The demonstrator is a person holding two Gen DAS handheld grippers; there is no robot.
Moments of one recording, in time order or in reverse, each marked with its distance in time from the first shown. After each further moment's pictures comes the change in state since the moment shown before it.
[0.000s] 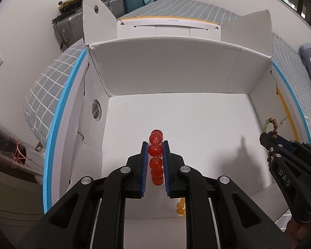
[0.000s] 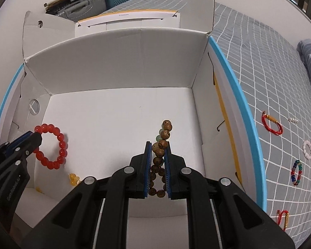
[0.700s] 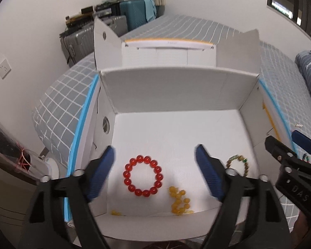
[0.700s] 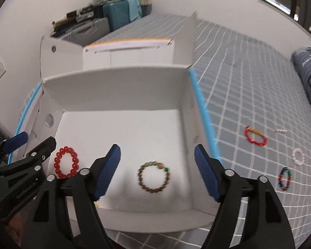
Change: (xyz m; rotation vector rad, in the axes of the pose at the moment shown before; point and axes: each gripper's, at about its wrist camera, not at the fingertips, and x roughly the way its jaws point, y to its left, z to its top) left arm -0.046 -0.006 0.000 -0.013 -0.129 0.007; right arm -0.070 -0.025 -0.003 0.013 -0.176 -0.001
